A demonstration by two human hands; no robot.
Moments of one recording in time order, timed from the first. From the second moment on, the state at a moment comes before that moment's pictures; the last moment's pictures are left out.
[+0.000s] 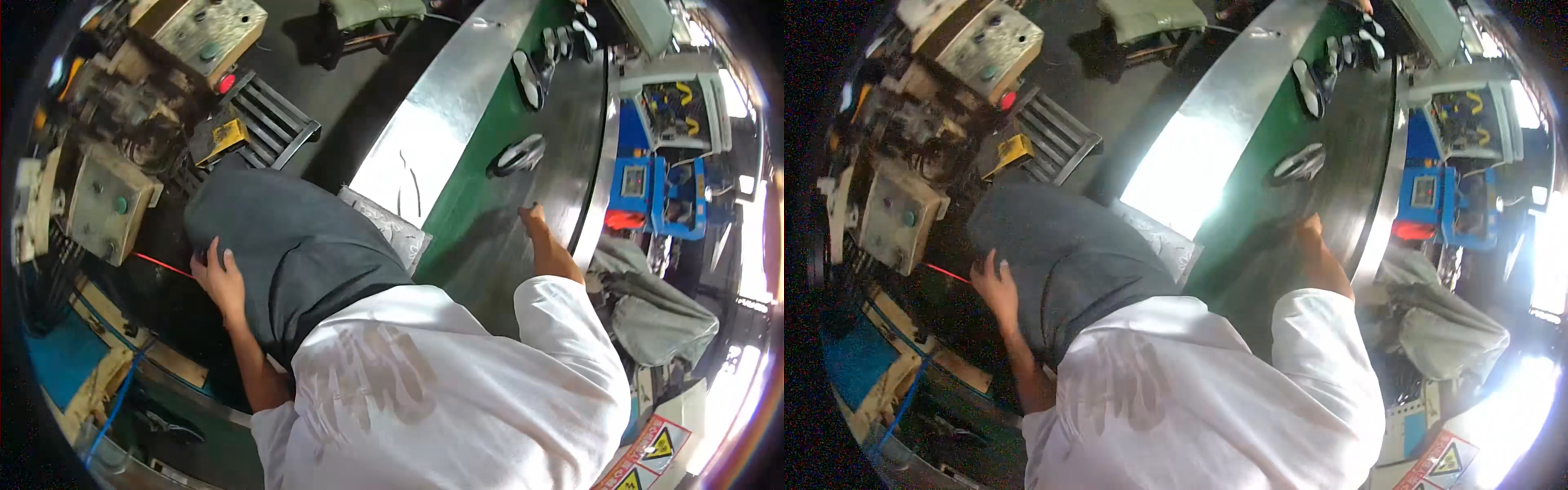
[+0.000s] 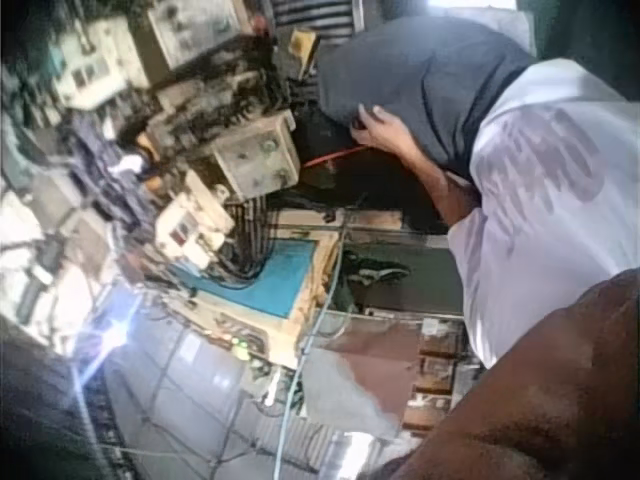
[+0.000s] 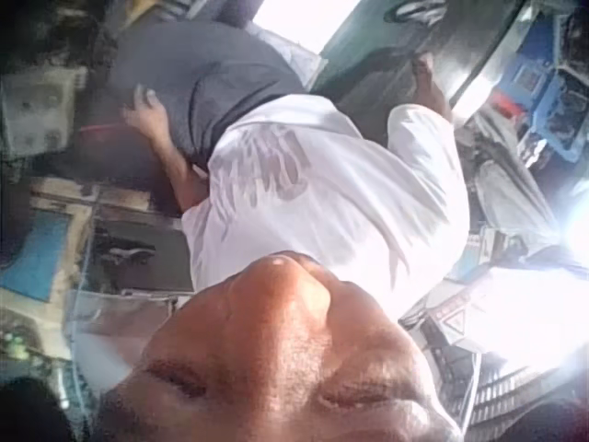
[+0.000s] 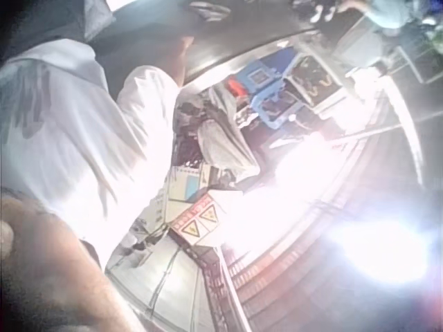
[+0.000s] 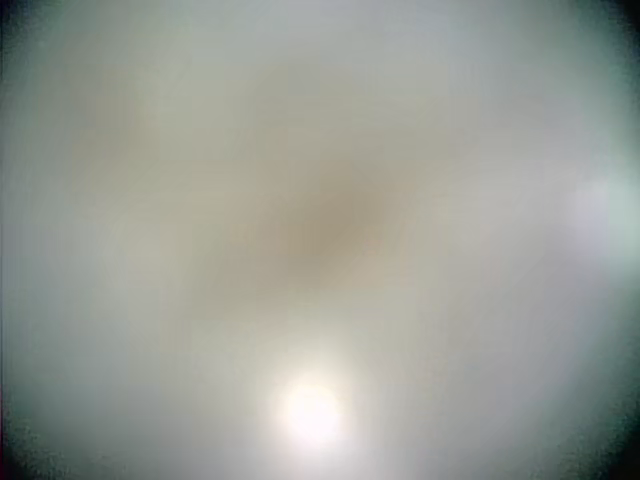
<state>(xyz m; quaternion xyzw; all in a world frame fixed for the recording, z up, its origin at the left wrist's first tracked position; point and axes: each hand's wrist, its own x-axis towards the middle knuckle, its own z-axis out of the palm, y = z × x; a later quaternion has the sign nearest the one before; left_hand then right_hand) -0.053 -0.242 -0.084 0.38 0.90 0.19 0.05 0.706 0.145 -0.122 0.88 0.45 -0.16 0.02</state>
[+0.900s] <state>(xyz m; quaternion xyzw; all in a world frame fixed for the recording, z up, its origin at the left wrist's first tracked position) 0.075 -0.028 -0.006 0.39 0.59 0.51 0.49 0.449 0.054 -0.090 0.58 0.26 -0.66 -0.41</state>
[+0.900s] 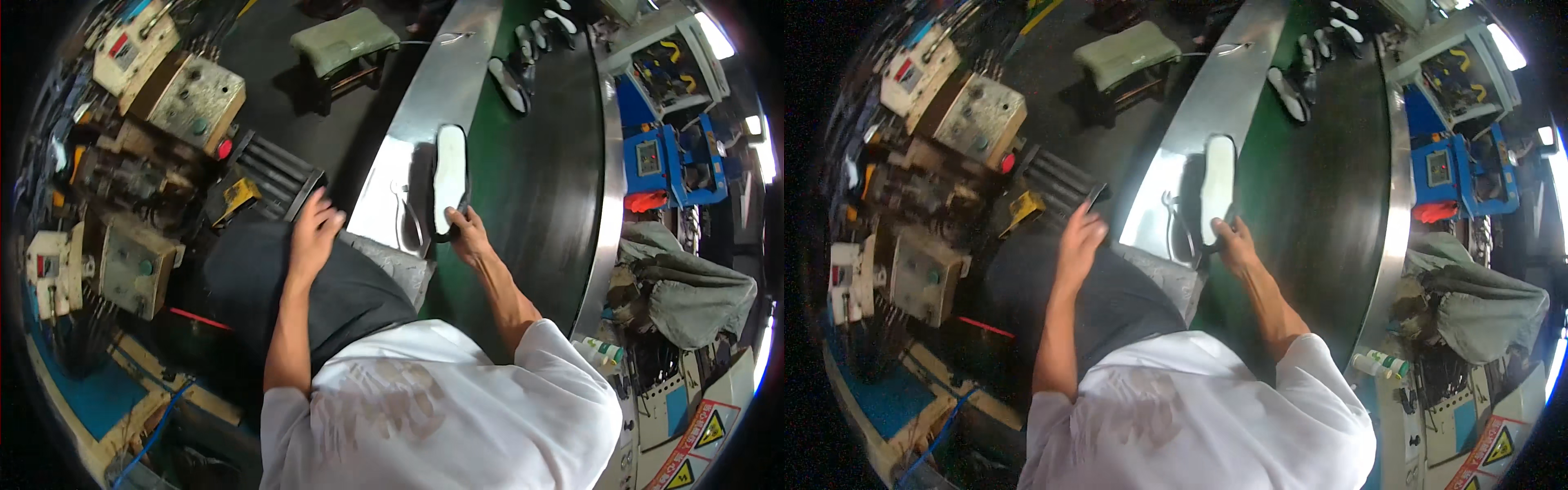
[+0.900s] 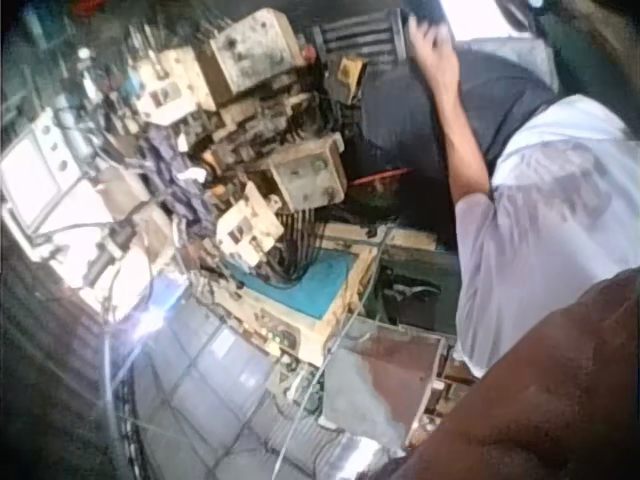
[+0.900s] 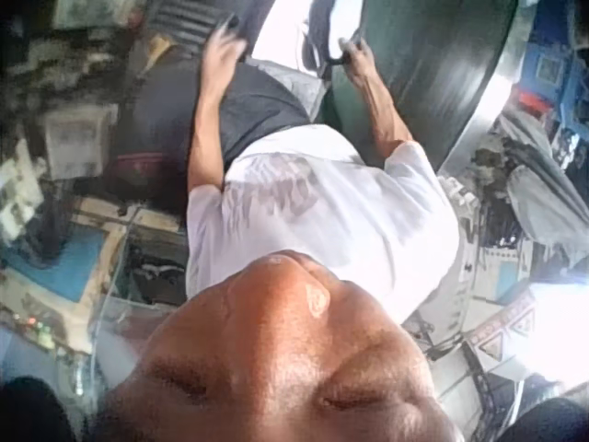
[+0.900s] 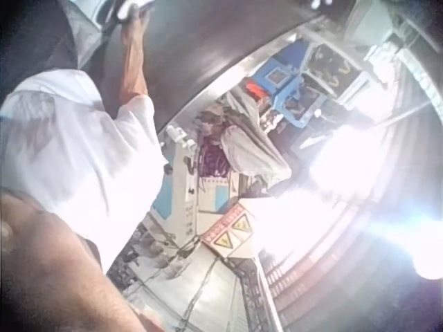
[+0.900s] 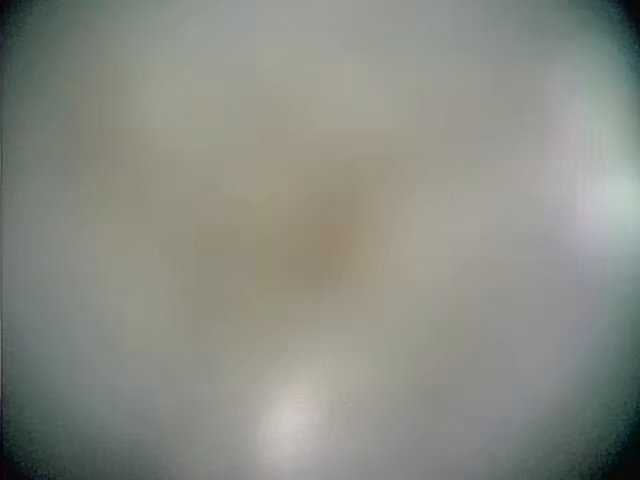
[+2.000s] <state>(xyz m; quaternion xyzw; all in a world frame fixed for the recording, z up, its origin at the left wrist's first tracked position) -0.055 -0.208 0.066 0.20 0.79 0.58 0.03 0.065 -0.048 0.098 0.15 0.78 -0.60 -0.03</state>
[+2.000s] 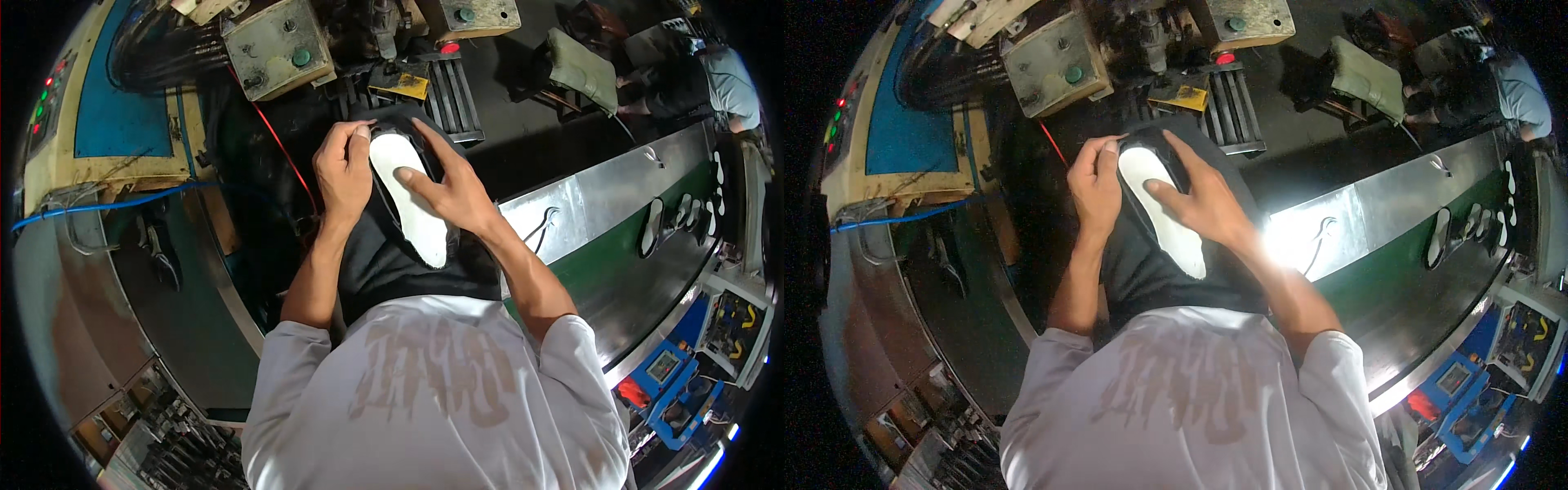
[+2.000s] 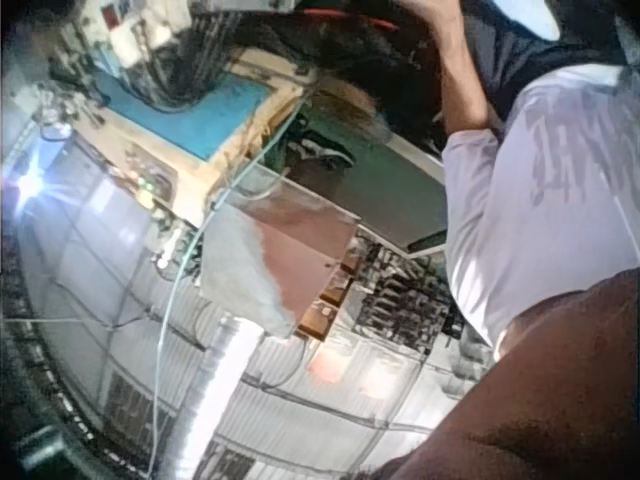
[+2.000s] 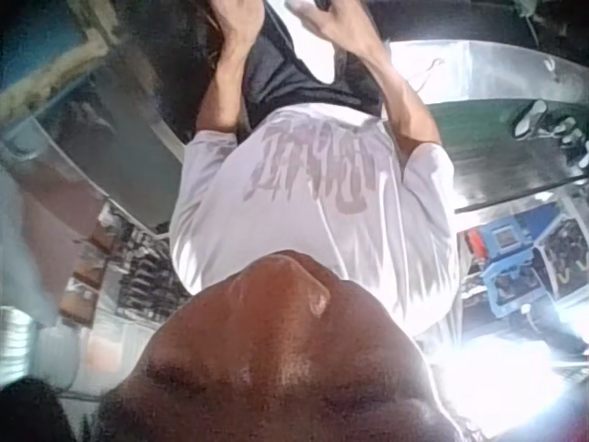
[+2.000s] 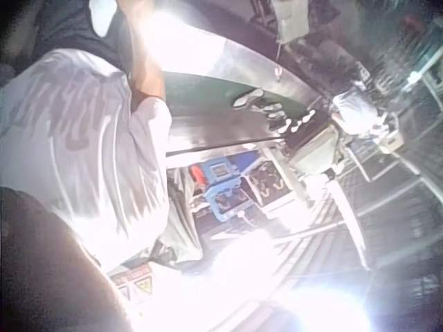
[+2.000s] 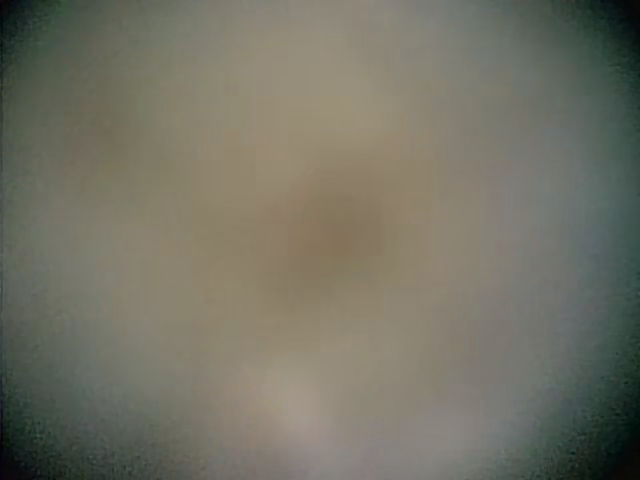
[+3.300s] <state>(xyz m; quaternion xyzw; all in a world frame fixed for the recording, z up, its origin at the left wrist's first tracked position) -0.082 -0.159 0.039 0.31 0.64 0.62 0.33 0.042 0.015 0.062 0.09 0.81 -0.58 0.04</state>
